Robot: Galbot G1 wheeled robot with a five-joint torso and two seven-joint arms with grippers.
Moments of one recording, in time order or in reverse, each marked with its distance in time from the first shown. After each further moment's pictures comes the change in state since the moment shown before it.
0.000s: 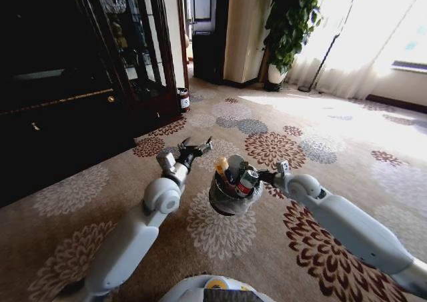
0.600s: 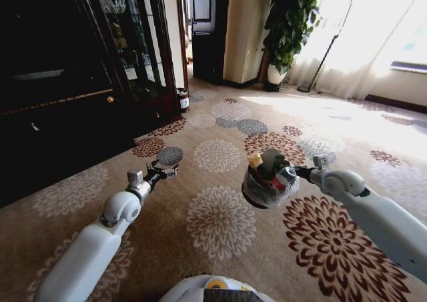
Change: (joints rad) left arm 0.334 0.084 -0.207 0.189 0.304 -0.063 0.478; right arm -0.191 -0.092 0.357 -0.050 -0.045 -0.116 0.000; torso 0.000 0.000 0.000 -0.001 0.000
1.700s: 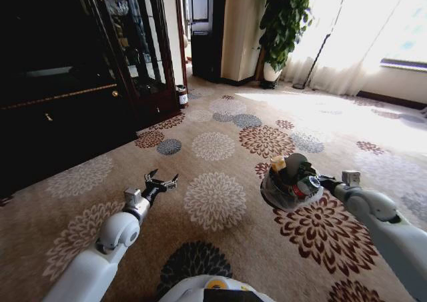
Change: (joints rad) left arm 0.125 -0.035 -0.027 -0.159 0.035 -0.031 -0.074; right arm -0.348 0.084 0.360 0.053 -0.135 0.111 0.000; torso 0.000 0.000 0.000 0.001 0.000
